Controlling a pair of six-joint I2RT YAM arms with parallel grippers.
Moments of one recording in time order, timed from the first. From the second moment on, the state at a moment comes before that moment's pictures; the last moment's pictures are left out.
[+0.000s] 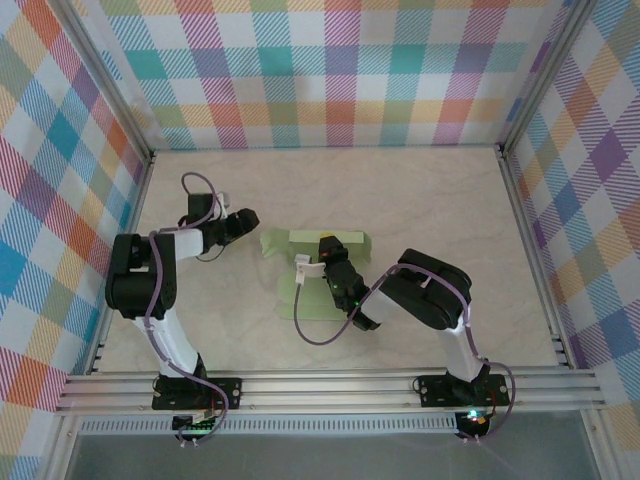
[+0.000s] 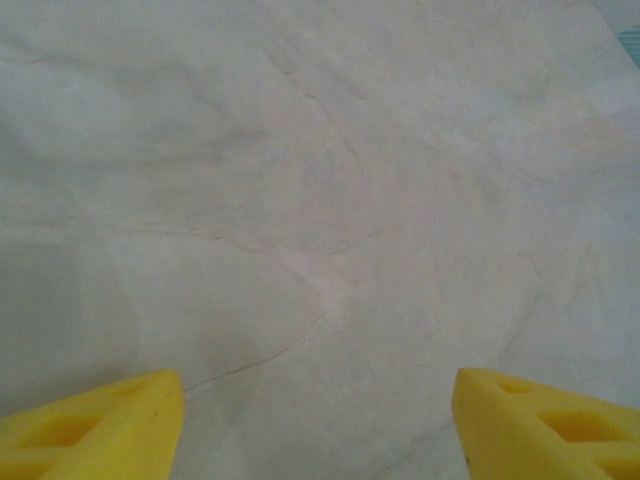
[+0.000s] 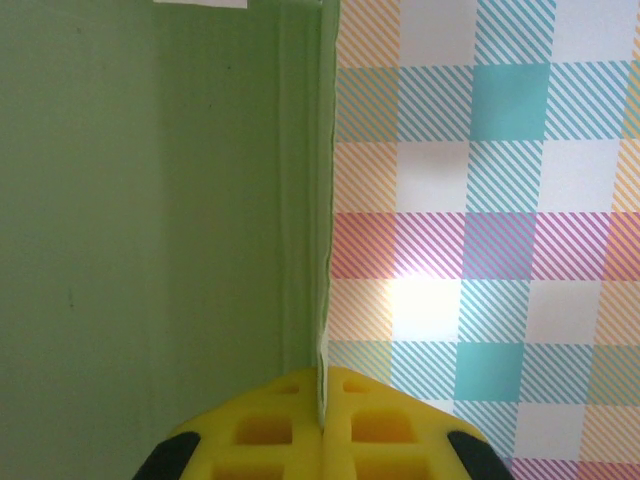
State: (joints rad) left arm -0.01 1.85 0.96 0.09 0.47 -0.49; right arm 0.96 2.05 0.72 1.27 0.69 -1.50
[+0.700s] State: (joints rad) left arm -0.15 1.74 0.84 0.01 0.63 -0.31; right arm 0.92 1.81 0.69 0.85 0.55 -1.24
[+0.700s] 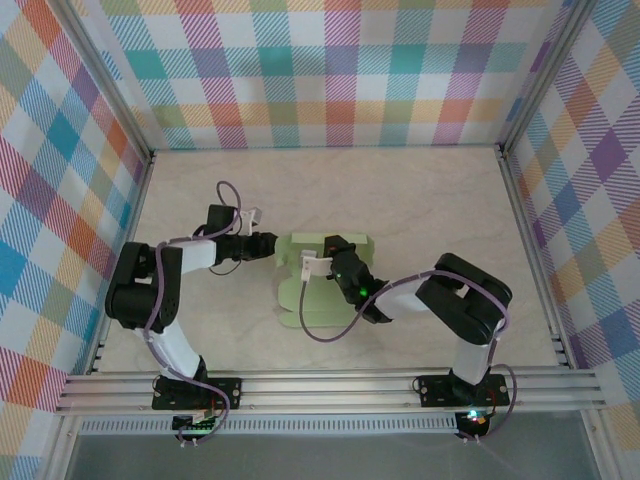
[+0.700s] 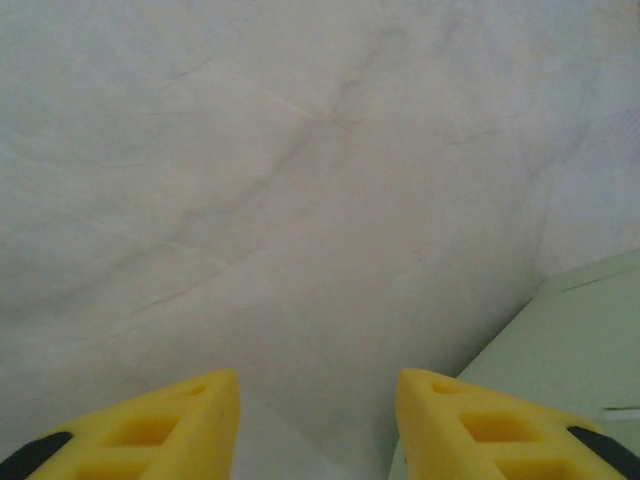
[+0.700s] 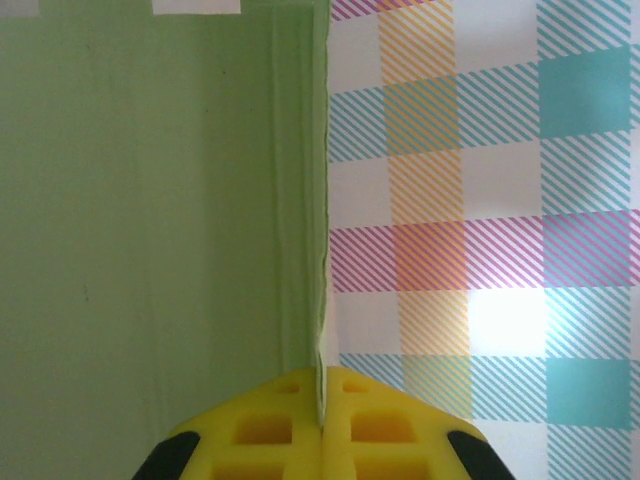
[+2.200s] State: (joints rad) left arm -0.42 1.74 0.71 0.35 0.12 -0.28; right arm 0.81 1.56 0.44 0.88 0.50 -1.33
